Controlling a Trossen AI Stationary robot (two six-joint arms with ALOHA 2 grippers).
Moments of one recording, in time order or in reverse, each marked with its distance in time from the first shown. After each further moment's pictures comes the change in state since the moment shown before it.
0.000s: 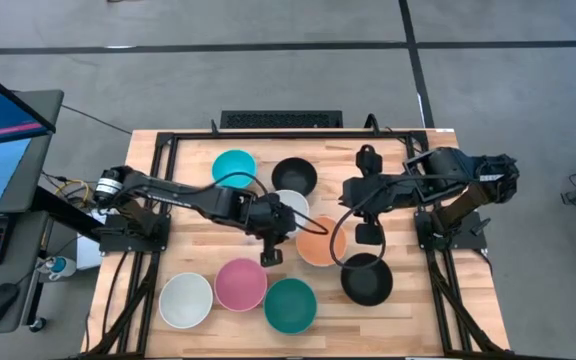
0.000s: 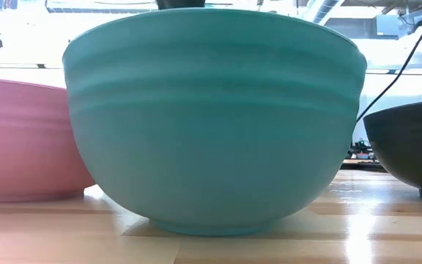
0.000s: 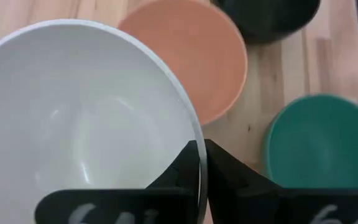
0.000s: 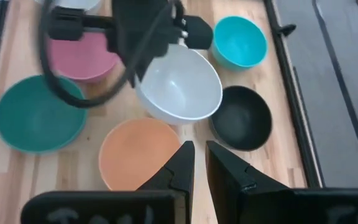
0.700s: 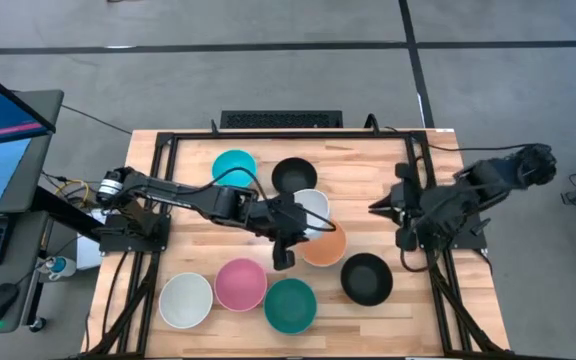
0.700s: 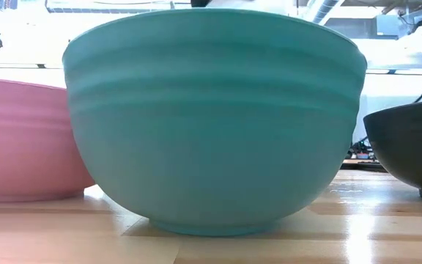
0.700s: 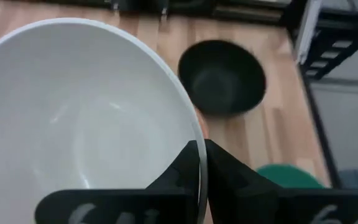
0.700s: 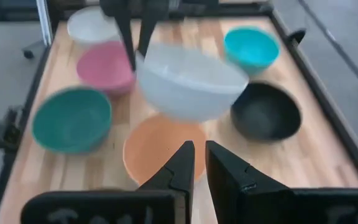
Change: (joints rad) left arm -0.023 0.038 0.113 0.142 0.009 0.011; right arm 0.177 -0.575 -0.788 0.441 0.086 0.164
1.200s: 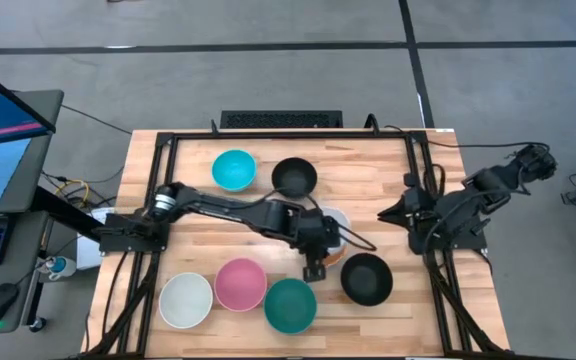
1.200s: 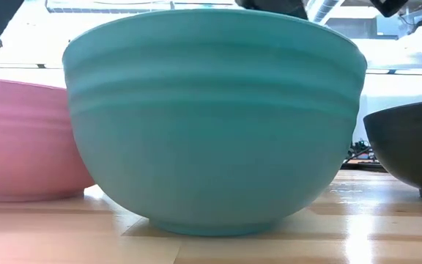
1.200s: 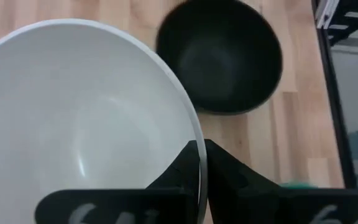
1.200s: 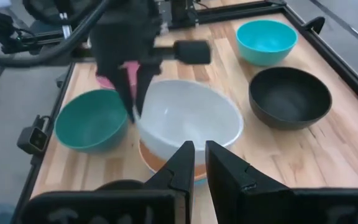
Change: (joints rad) left arm -0.010 0.413 0.434 -0.208 0.079 -0.017; right arm 0.052 -0.278 -0.331 0.181 0.002 0.092
